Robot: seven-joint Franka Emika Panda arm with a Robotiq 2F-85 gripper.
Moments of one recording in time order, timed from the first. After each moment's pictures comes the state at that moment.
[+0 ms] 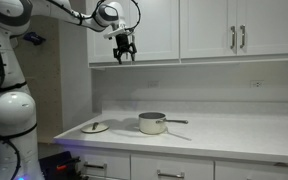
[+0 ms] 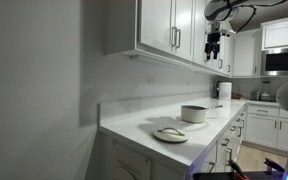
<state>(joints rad) 0.10 -0.24 0.01 -1.72 -0.10 1.63 -0.44</state>
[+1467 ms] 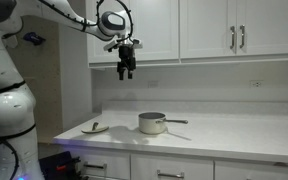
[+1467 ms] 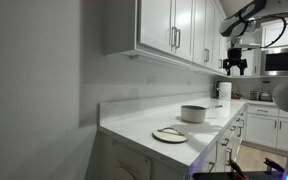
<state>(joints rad) -0.05 -0.33 -0.10 -2.02 -0.10 1.62 -0.14</state>
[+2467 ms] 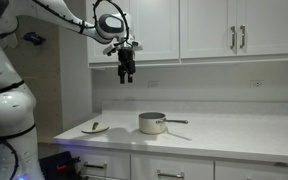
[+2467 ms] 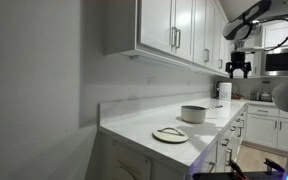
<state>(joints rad) -0.07 -0.38 -0.11 -2.11 -0.11 1.72 -0.09</state>
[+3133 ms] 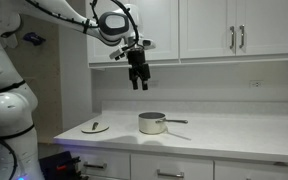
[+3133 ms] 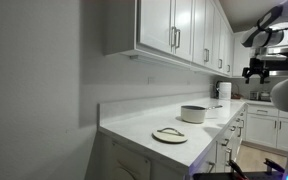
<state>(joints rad) -0.16 -0.36 -0.29 -2.19 -0.11 1.96 -0.26</state>
